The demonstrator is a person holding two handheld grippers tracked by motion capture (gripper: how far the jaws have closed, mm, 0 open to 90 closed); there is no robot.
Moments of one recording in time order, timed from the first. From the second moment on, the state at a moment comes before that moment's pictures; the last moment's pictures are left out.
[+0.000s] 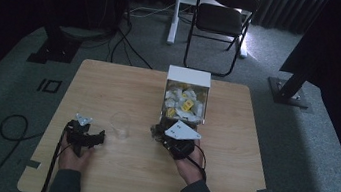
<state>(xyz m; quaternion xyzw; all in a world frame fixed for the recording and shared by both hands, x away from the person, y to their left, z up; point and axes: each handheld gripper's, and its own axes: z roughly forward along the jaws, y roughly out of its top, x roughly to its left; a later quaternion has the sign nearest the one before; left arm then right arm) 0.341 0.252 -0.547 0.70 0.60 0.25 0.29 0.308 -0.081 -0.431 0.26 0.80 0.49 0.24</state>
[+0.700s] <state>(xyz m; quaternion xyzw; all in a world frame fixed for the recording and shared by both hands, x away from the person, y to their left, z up) 0.341 0.252 -0.547 0.70 0.60 0.25 0.29 0.313 -0.056 -0.426 0.25 0.79 0.50 0.23</state>
